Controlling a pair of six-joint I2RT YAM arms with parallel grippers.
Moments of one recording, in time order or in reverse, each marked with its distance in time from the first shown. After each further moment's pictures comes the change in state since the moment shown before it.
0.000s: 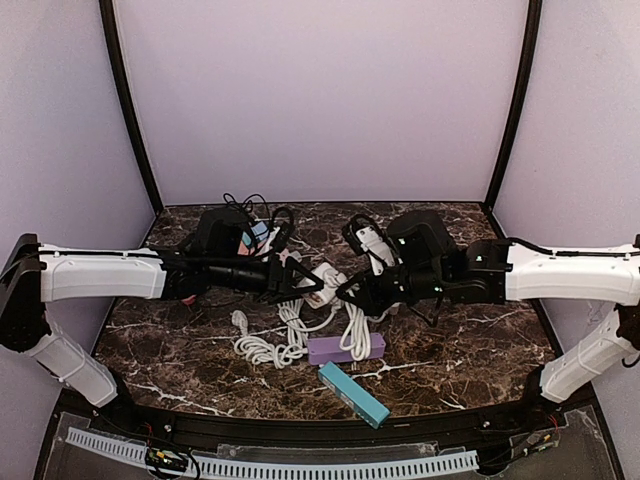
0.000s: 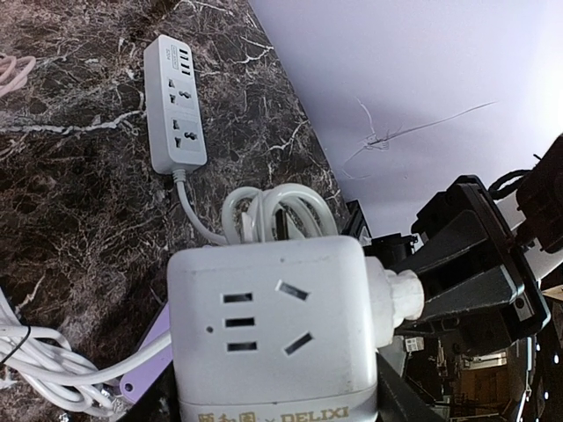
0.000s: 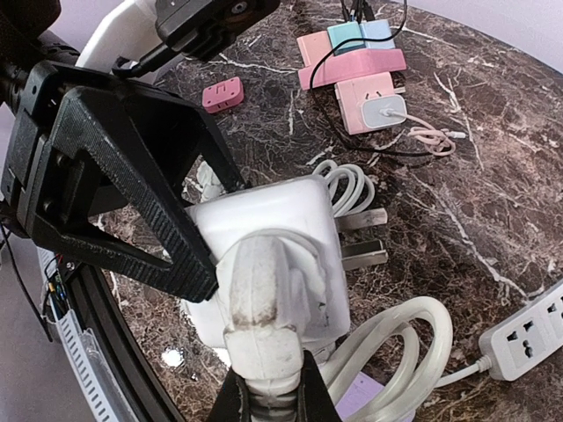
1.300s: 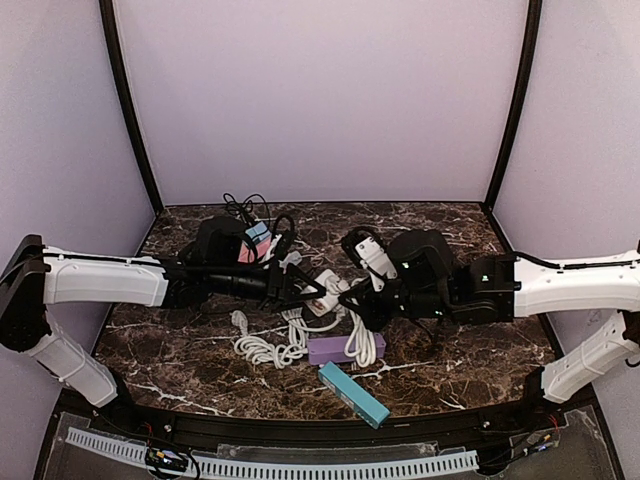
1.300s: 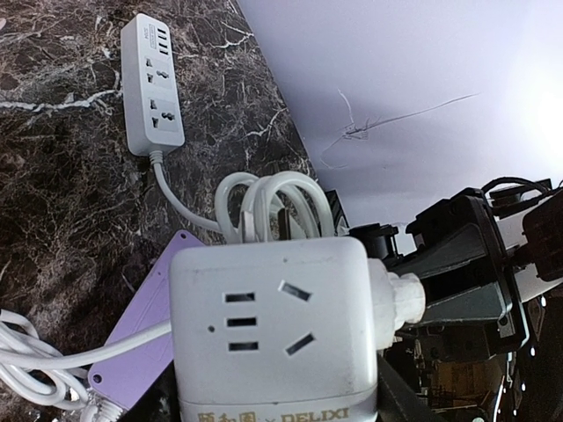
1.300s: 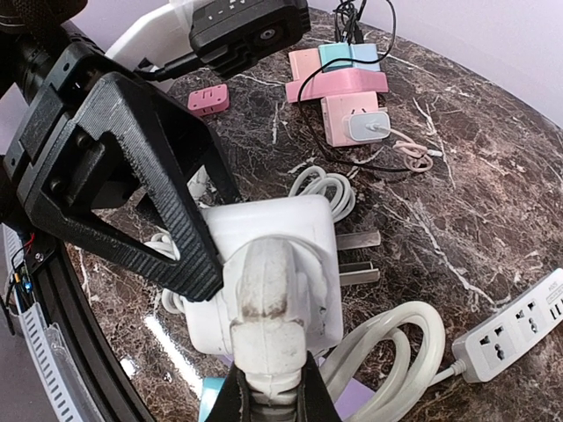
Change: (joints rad) left arm -0.005 0.004 -0.060 0.110 0.029 -0.084; right arm 0.113 -0.047 -0.062 0.042 0.179 -0.069
